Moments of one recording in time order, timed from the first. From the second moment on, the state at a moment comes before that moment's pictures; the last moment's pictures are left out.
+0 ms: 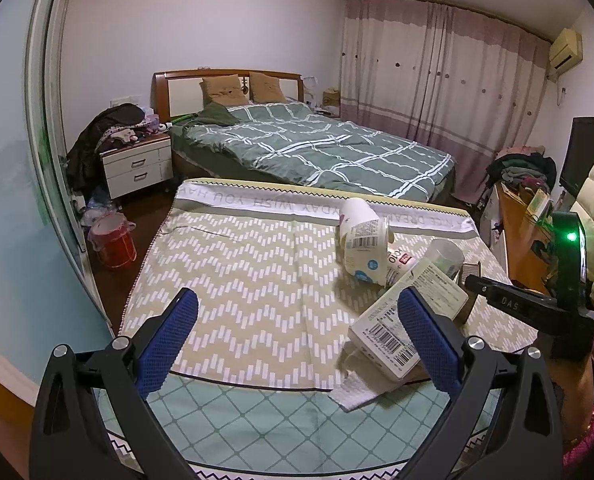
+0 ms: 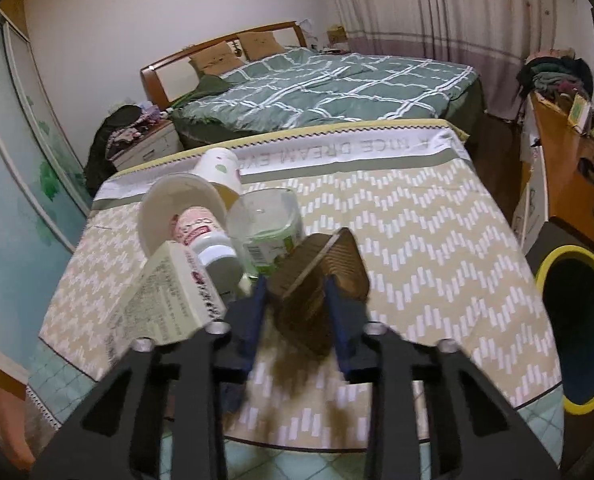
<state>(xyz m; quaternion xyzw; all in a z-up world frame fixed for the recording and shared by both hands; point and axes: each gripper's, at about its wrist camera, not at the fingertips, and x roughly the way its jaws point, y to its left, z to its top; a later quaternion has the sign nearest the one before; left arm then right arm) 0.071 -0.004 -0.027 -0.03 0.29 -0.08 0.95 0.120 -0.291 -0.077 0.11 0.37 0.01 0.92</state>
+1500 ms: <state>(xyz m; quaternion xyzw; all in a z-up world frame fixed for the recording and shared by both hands) 0.074 -0.032 -0.037 -0.02 0.31 -0.12 0.94 0.118 -0.314 -0.112 0.11 0.43 -0.01 0.90</state>
